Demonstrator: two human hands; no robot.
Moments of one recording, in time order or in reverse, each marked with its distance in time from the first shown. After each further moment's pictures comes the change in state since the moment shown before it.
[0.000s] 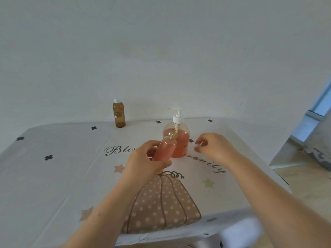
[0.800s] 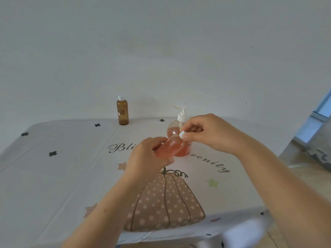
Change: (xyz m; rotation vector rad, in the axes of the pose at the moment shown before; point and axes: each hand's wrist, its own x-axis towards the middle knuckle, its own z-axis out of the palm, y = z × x) left_hand -0.002 0.011 -0.007 0.187 0.030 0.118; right_hand -0.030 -0.062 -0.046 0.255 -0.129 -0.346
